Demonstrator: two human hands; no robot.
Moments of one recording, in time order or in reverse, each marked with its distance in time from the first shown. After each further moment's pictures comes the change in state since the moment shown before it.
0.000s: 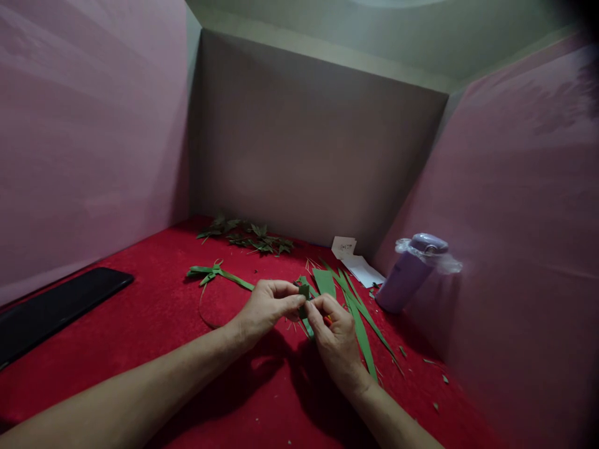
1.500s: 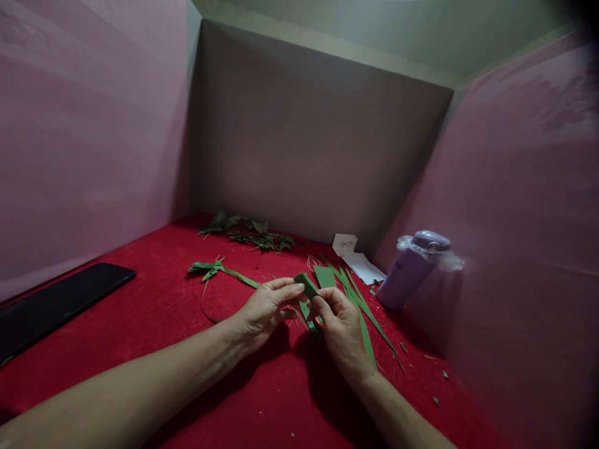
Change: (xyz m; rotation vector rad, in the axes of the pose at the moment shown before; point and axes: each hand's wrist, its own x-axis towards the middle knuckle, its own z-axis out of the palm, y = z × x) left_hand 0.002 -0.020 -0.003 -0.318 0.016 -0.124; right_hand 0.006 0.000 0.001 0.245 0.055 0.209
